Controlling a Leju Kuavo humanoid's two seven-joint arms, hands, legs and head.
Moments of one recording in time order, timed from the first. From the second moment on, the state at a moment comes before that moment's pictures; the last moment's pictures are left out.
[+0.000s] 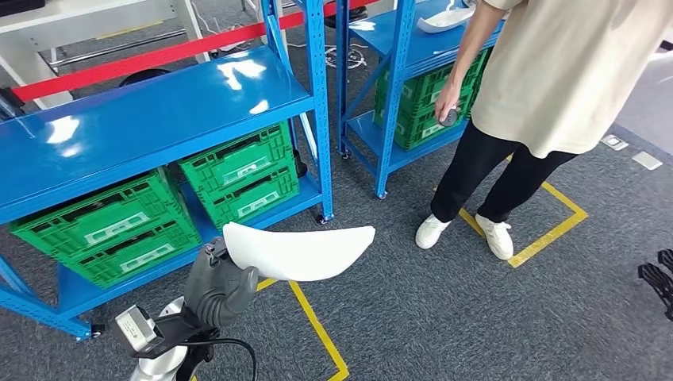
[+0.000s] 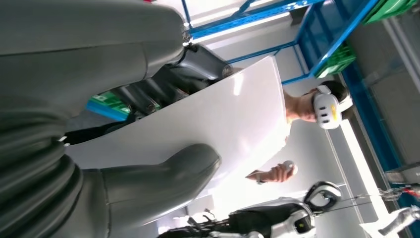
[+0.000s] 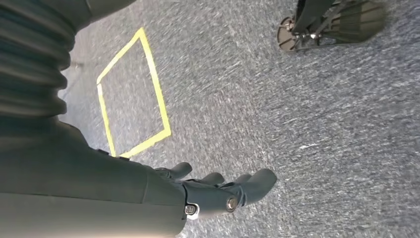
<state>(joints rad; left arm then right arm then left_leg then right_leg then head) -0.05 -0.05 -0.26 -1.54 -0.03 -0.27 -0.70 -0.11 -0.01 1.04 -0.15 -0.69 -0.30 0.04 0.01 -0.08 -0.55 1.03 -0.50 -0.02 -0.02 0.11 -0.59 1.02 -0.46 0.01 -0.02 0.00</state>
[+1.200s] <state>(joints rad) -0.06 -0.06 -0.27 -1.55 -0.03 -0.26 -0.70 -0.16 -0.10 1.01 -0.15 -0.75 -0.35 0.04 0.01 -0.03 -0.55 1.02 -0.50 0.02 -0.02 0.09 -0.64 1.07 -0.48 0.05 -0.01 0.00</state>
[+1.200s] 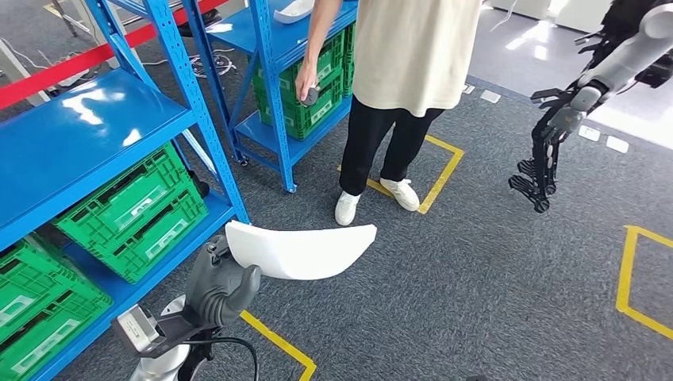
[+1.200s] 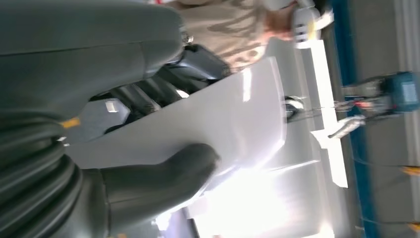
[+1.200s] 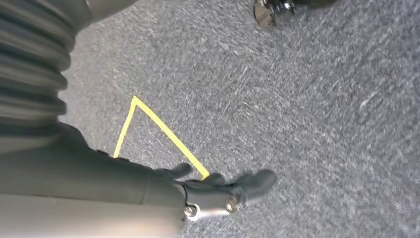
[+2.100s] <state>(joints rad) -0.06 -0.06 -0.26 -1.53 -0.03 -0.26 -0.70 -0.14 -0.11 0.99 -0.14 -0.79 -0.36 0.03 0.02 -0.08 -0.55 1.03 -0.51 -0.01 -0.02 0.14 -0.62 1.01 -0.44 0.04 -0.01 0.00</state>
